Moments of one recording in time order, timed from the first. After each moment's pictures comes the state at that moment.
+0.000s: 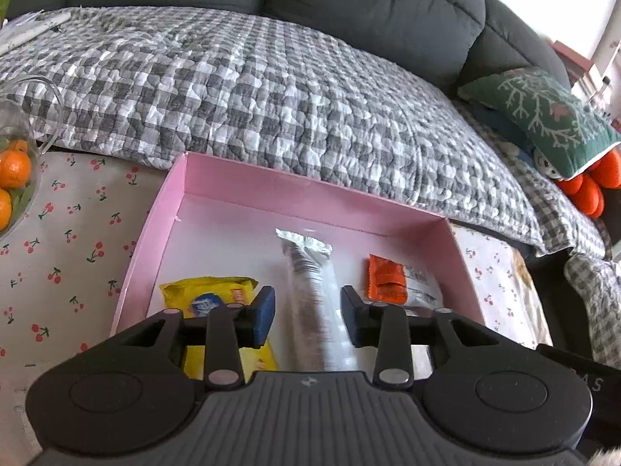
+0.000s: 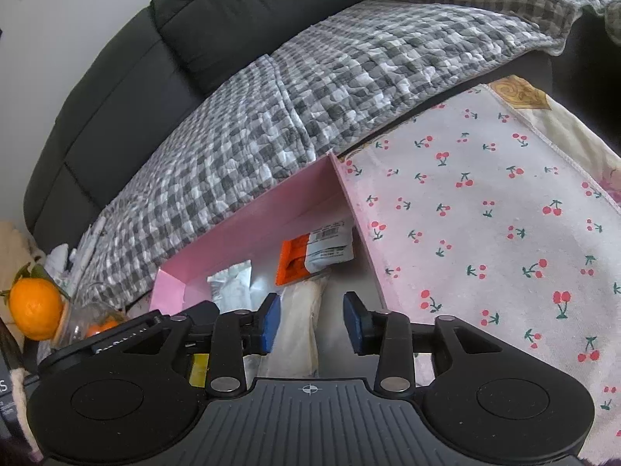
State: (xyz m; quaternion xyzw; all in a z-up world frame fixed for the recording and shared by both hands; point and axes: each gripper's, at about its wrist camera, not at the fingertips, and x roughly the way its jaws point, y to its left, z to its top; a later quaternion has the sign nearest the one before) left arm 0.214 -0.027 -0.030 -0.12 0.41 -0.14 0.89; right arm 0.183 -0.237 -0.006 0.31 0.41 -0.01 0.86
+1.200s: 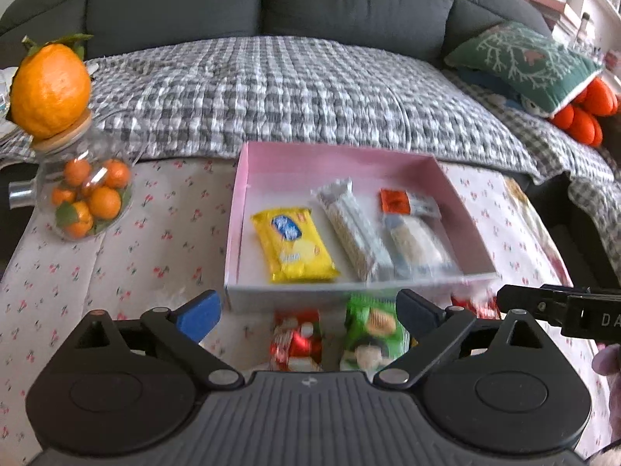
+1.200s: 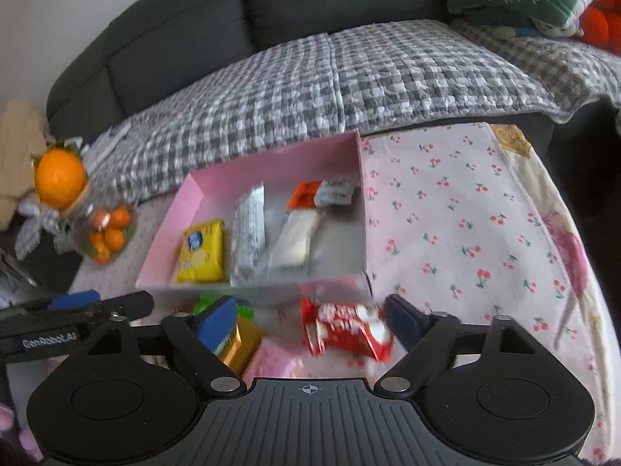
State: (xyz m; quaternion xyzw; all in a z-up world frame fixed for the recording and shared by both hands) left arm 0.110 -0.009 0.010 0.00 0.41 -0.10 0.91; right arm 0.098 -0.217 0.042 0.14 0.45 0.05 0.88
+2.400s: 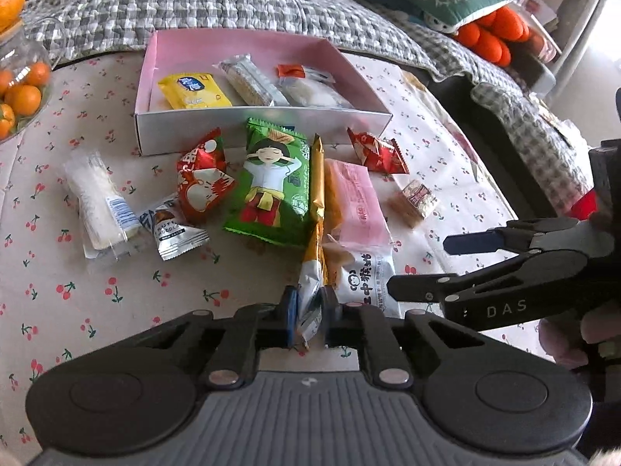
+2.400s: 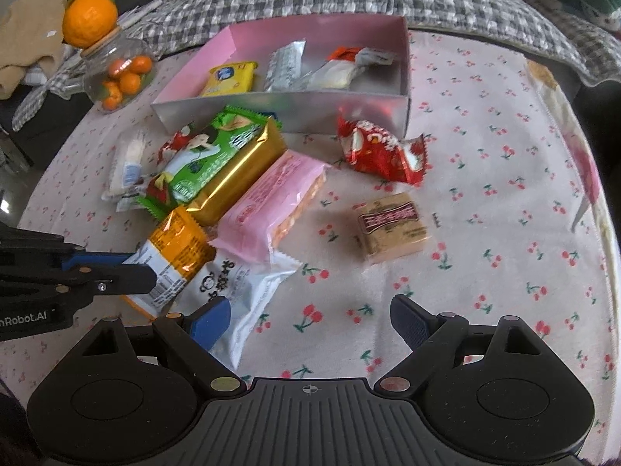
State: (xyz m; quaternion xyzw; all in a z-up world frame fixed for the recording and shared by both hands) left arm 0.038 0.001 -0.032 -0.01 0.48 -0.26 0.84; right arm 0.029 -0.175 -0.004 0.03 0.55 0.09 0.83
